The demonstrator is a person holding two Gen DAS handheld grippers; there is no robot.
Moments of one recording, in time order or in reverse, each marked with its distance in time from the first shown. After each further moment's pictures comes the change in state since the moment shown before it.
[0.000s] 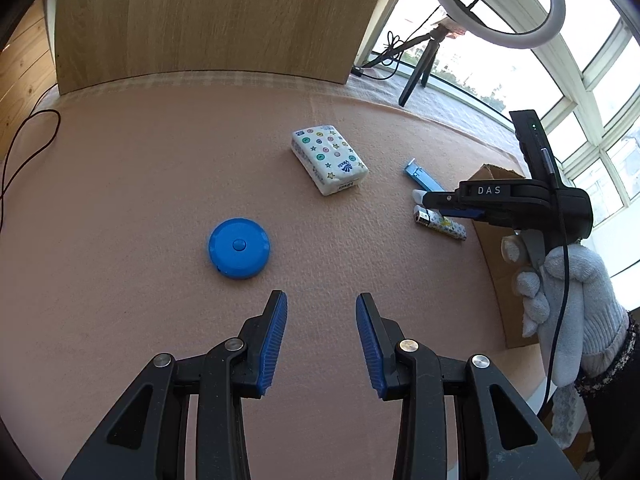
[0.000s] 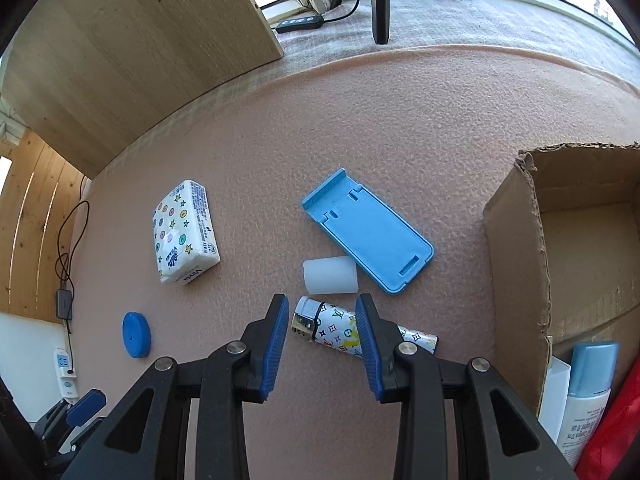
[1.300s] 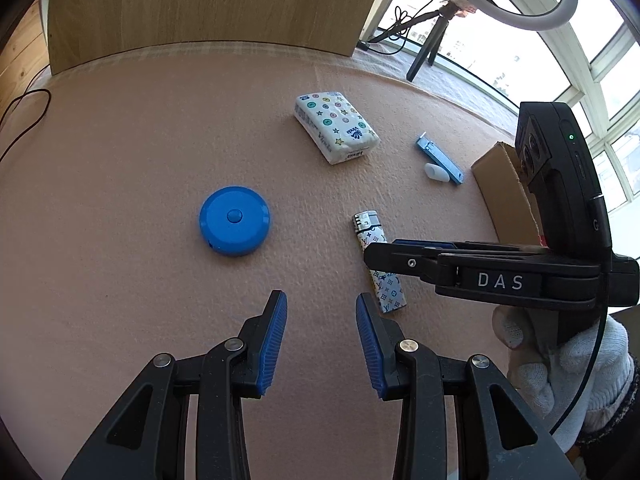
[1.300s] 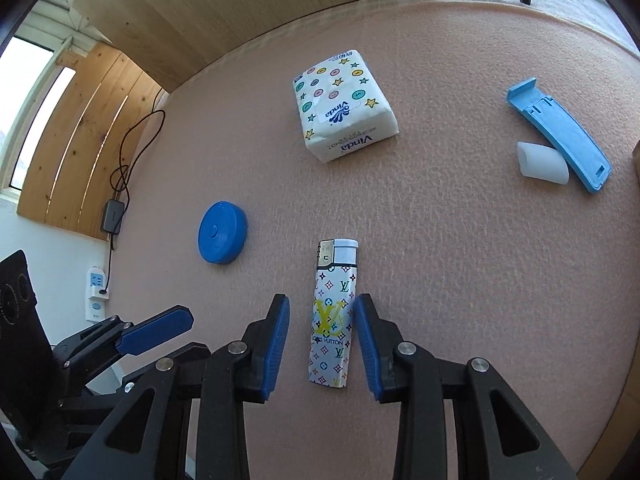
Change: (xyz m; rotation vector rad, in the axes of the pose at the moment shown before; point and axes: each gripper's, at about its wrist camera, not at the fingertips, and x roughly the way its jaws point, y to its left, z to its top) left arm 0.032 -0.001 -0.008 -0.003 0.067 -0.002; right arm 0.020 0.083 -0.071 -0.184 0.104 0.204
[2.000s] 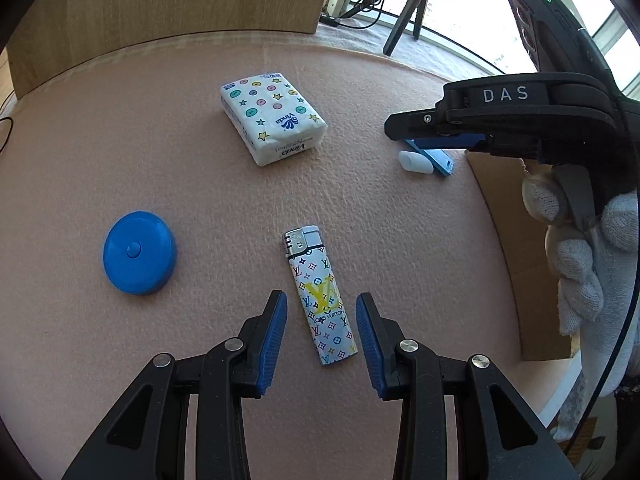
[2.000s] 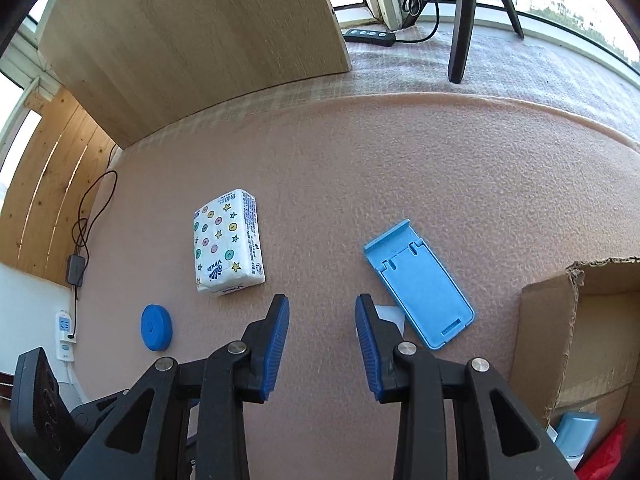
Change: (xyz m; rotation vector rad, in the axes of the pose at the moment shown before) left arm 0.054 -0.056 0.023 0.042 0.041 0.028; right arm -0.031 -0.059 0.086 -0.013 -0.065 -0.161
